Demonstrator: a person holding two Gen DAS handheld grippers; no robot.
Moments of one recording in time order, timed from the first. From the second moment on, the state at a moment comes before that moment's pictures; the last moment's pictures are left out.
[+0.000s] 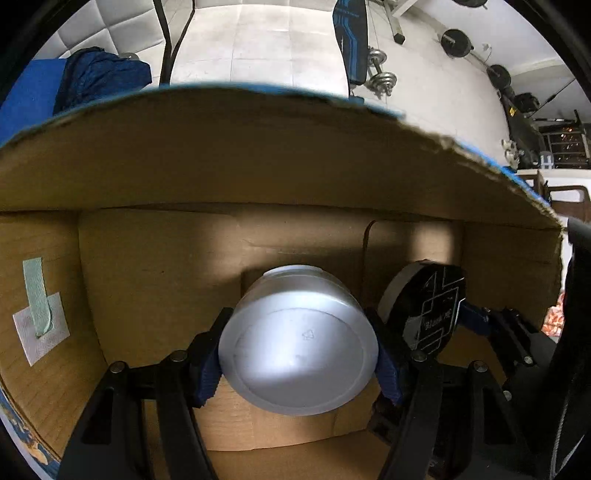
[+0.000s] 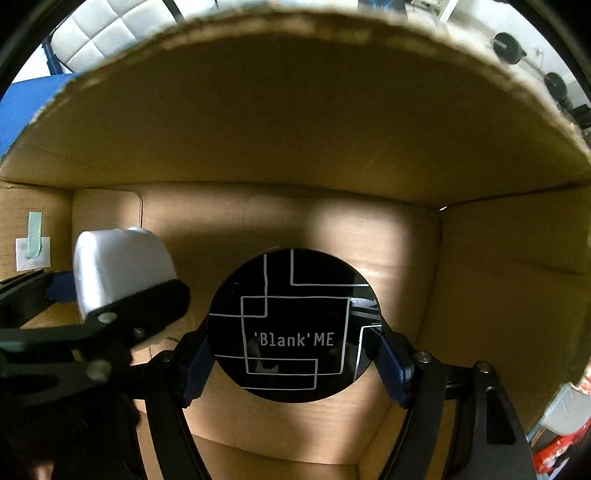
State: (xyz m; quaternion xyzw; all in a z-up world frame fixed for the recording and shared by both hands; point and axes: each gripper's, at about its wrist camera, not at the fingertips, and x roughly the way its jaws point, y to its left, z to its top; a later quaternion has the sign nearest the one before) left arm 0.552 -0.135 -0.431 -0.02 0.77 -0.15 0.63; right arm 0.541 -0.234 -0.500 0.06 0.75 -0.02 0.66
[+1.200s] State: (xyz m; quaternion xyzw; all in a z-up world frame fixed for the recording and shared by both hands) left arm 0.439 -0.076 -0.283 0.04 0.61 -0.09 0.78; right arm 0.403 -0.196 -0.382 0.07 0.65 -0.08 0.75
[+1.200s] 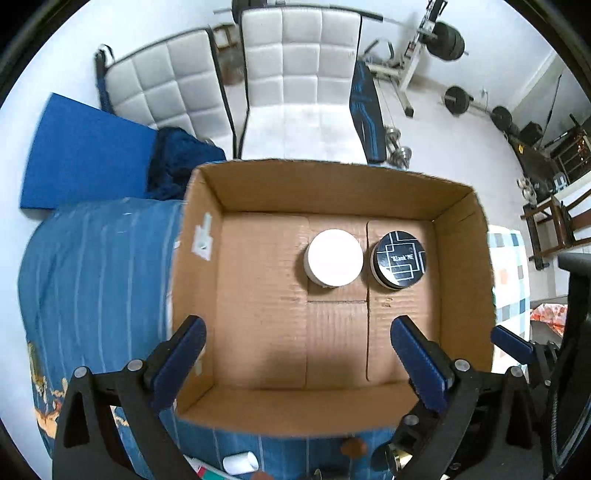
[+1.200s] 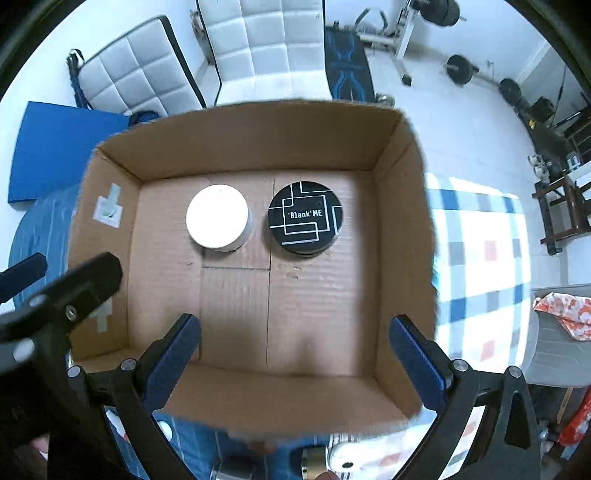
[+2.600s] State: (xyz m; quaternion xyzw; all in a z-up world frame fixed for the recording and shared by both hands) left arm 0.222 -0.078 -0.441 0.03 0.75 -0.10 0.65; right arm 0.189 -0.238 -0.443 0.15 0.72 -0.05 0.68
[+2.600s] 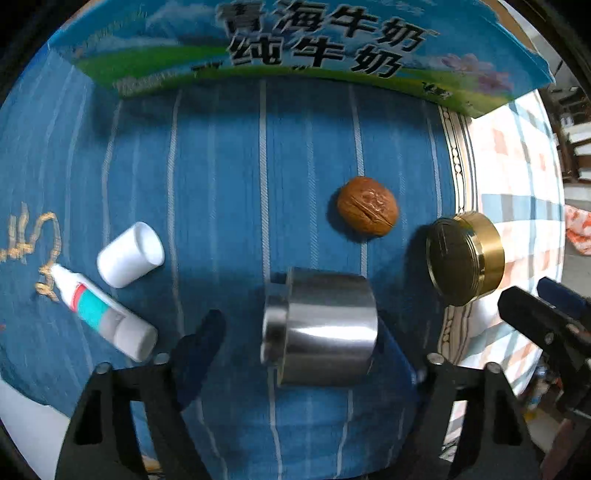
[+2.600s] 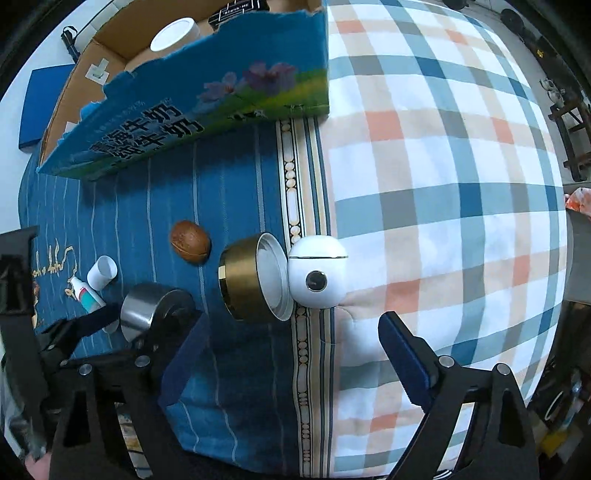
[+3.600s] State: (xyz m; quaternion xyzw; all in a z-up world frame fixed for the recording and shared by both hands) left arm 0.219 -0.007 -0.437 -0.07 0.77 -0.05 0.64; right arm 0.218 -0.185 -0.476 0.17 0.73 0.02 0.66
